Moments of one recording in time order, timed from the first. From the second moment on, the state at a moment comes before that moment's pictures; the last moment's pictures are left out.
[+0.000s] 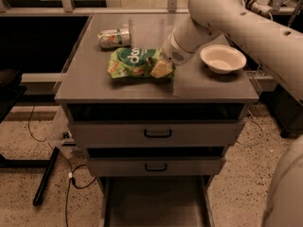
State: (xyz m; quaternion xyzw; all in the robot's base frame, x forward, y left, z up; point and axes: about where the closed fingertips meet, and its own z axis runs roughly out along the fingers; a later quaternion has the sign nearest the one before) arm 0.676 -0.032 0.842 -0.61 0.74 0.10 0.28
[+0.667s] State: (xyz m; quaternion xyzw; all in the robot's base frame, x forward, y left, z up) arm 0.612 -0.063 0.863 -0.60 0.69 0.13 0.38
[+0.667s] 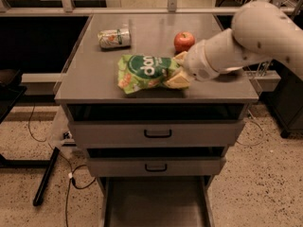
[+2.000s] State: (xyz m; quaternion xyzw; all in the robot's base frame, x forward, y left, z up) arm 0.464 -0.189 0.794 -0.54 0.75 0.09 0.38
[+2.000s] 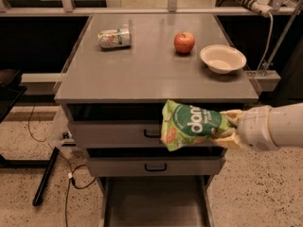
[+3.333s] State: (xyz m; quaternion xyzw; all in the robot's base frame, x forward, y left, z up) arm 0.427 -0.154 0.674 -0.55 0.74 0.15 0.36
